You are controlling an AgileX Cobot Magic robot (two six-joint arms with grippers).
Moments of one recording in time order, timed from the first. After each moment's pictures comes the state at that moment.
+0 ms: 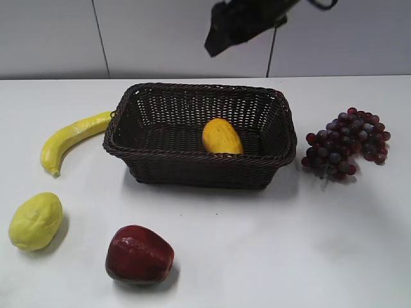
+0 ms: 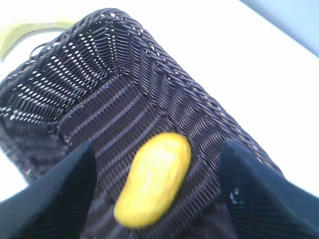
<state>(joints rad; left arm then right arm) -0.03 -0.01 -0.49 0.00 1.08 0.08 0.45 1.91 -1.83 0.25 0.95 -0.40</state>
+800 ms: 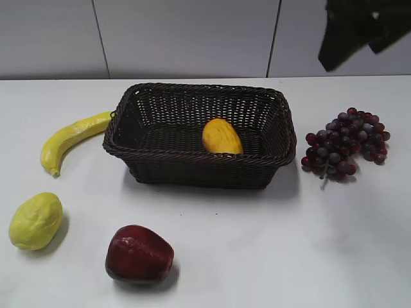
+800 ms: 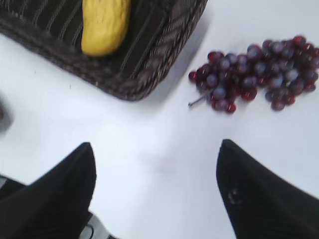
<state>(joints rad) -0.03 -0.01 -0.49 0.00 1.08 0.08 0.45 1.44 -1.41 -0.01 1.21 -0.05</state>
